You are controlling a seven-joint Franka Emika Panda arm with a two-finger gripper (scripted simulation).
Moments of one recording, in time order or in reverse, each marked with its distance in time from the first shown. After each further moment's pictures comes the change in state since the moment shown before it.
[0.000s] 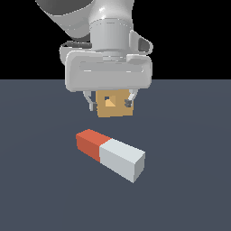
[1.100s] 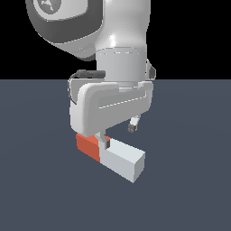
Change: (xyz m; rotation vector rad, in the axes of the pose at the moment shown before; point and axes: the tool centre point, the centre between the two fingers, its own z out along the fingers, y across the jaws) arm -0.057 -0.004 0.055 -0.003 0.001 -0.442
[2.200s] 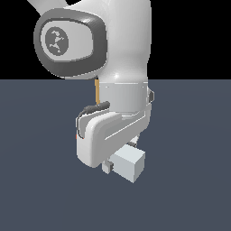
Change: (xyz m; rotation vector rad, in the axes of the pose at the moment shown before) arm -0.006 -0.001 0.048 0.001 0.001 -0.058
